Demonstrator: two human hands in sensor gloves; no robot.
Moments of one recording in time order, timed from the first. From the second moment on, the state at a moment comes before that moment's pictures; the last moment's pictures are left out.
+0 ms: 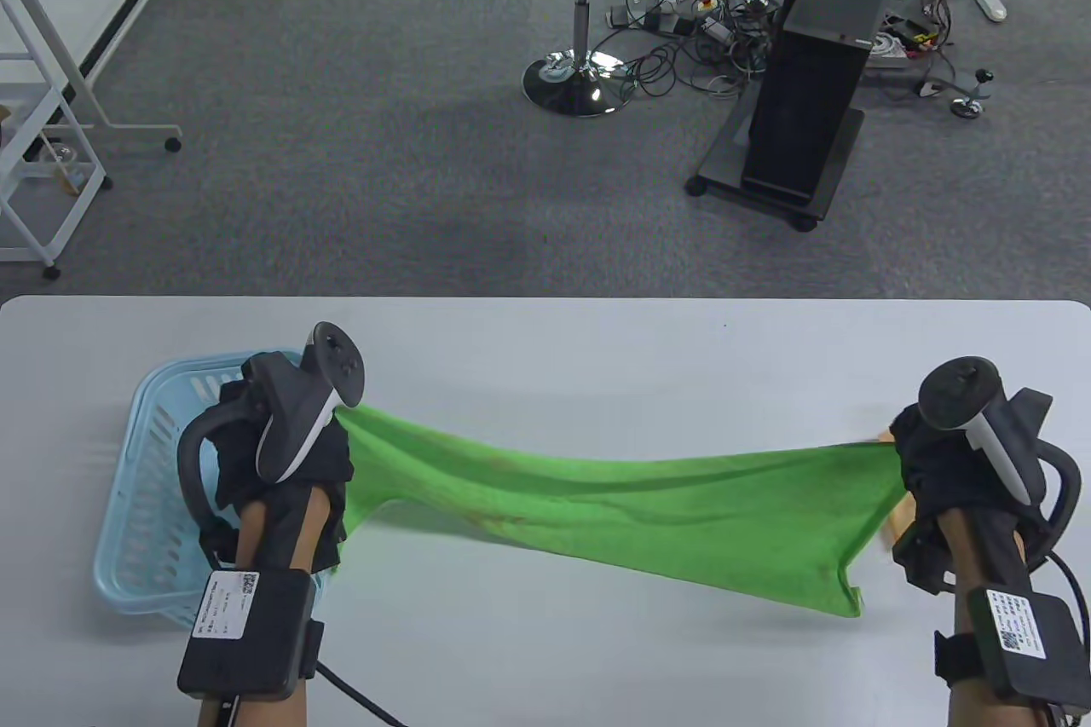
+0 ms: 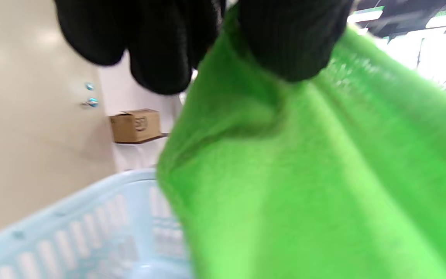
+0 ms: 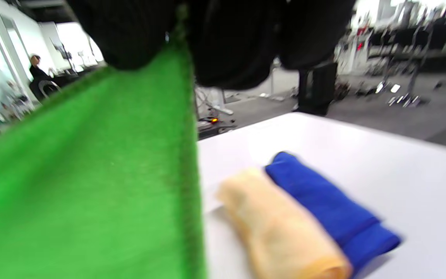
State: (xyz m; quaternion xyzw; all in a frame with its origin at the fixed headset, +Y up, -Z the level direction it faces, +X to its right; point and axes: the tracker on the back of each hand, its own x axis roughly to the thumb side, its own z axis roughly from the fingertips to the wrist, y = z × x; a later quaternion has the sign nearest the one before) left_hand -0.214 -0.529 -0.330 0.00 0.22 0.00 0.98; right_hand 0.337 -0.586 -0.341 -0.24 0.04 0.96 0.14
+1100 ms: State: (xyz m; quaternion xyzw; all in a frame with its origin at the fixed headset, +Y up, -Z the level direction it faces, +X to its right) left_hand -0.261 -0.590 -0.293 -0.01 0.05 0.27 0.96; right_hand 0.409 -0.632 -0.274 -0.24 -0.10 0.84 0.48
